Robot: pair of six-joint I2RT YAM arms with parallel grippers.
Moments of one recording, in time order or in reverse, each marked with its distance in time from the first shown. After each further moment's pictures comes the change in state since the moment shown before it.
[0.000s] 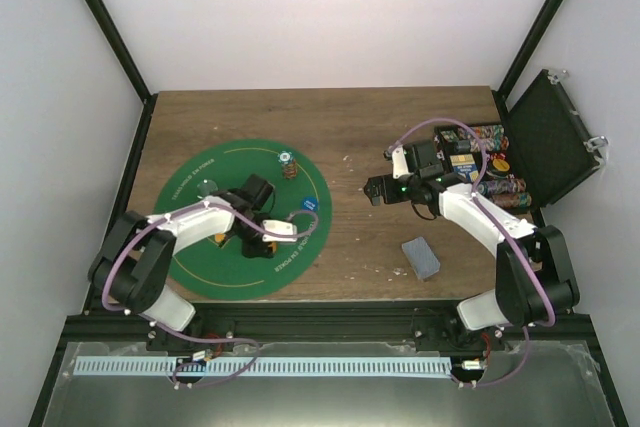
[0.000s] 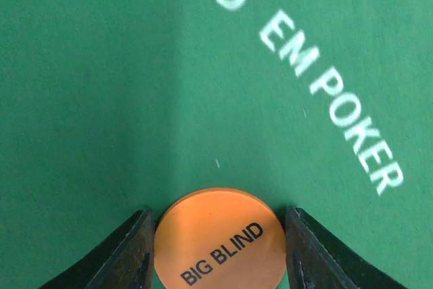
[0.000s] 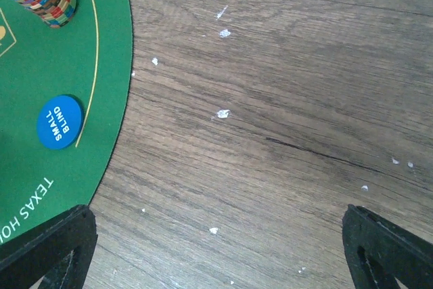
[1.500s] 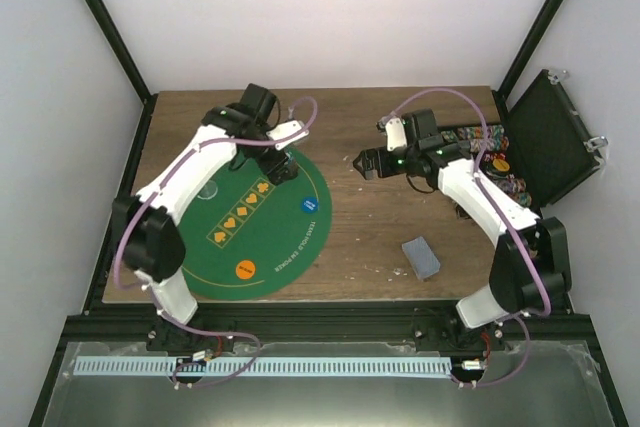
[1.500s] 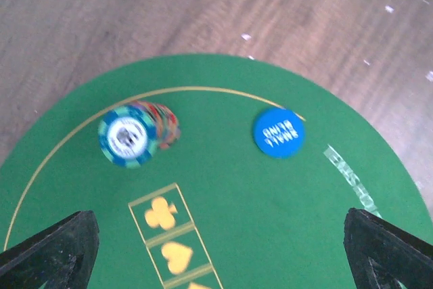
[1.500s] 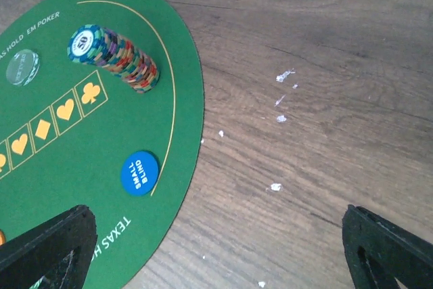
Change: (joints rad) left arm 0.096 0.114 0.785 -0.396 -0.006 -0.405; right arm -0.001 0.039 0.246 -0.120 -0.125 -0.010
